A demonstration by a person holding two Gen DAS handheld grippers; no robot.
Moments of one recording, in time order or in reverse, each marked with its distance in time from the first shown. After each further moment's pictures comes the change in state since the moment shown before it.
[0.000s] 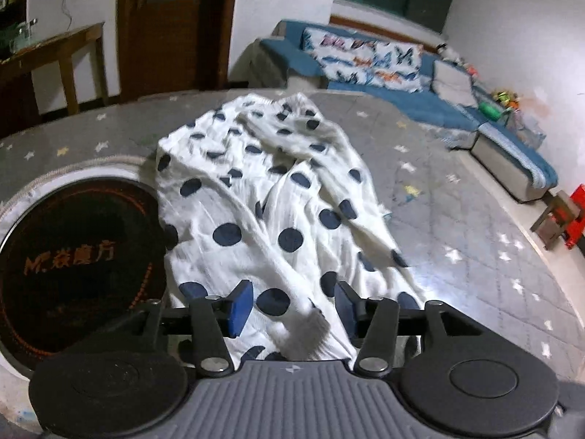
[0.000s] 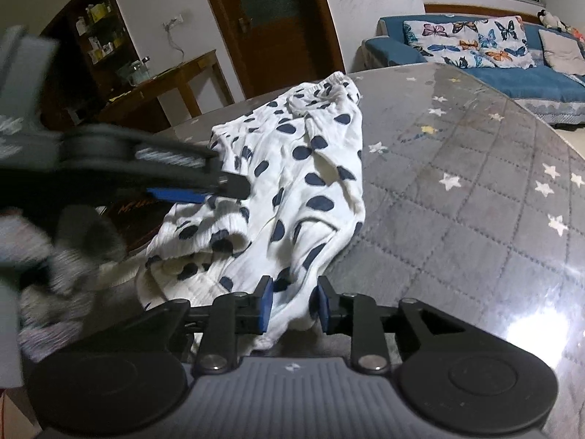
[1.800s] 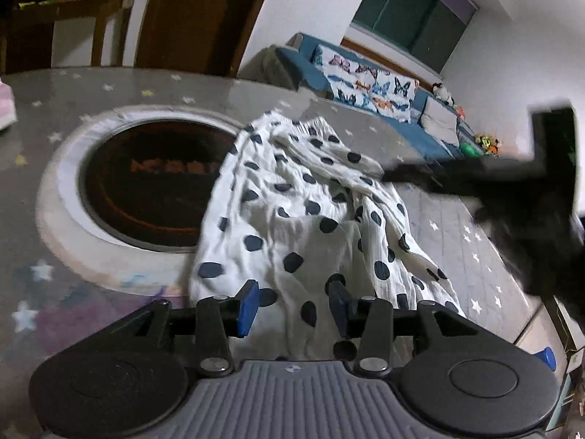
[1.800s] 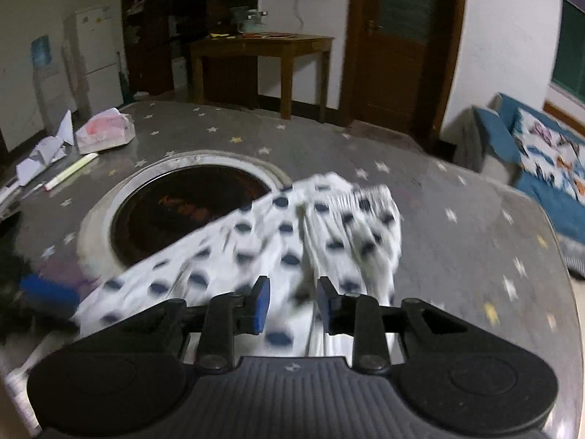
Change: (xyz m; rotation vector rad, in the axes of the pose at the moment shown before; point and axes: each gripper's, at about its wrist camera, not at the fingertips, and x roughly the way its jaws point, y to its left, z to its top) left arm -0.113 0.105 -0.083 -0.172 -0.037 -0.132; right arm 0.045 0.073 0.122 -0.529 0.045 0.094
